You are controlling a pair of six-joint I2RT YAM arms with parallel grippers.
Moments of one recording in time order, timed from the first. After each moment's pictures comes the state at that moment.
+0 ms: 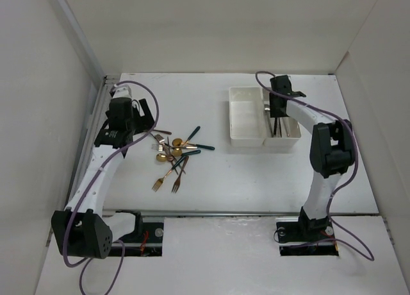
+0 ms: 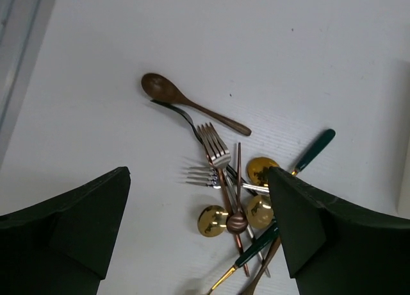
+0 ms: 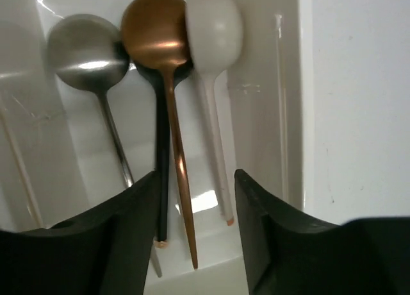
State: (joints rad) left arm -0.11 1.14 1.02 -0.46 -0.17 -0.33; right arm 0.19 1.95 1.49 -0.49 0.43 0.11
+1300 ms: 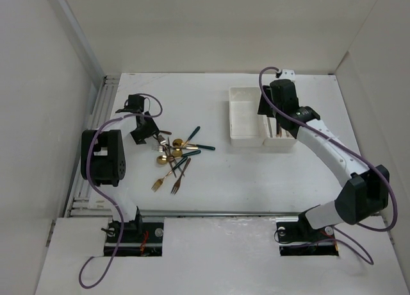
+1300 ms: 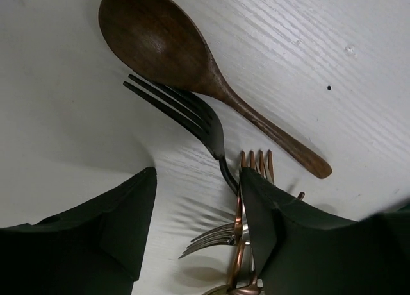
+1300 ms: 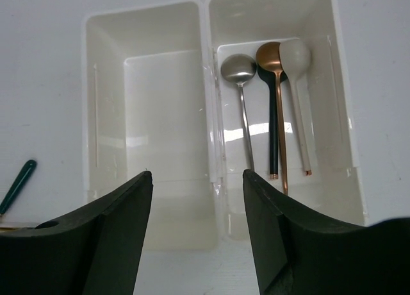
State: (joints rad) left arm -0.02 1.82 1.16 -0.50 -0.03 -0.54; right arm 0.39 1.44 1.26 -0.41 0.38 0.33
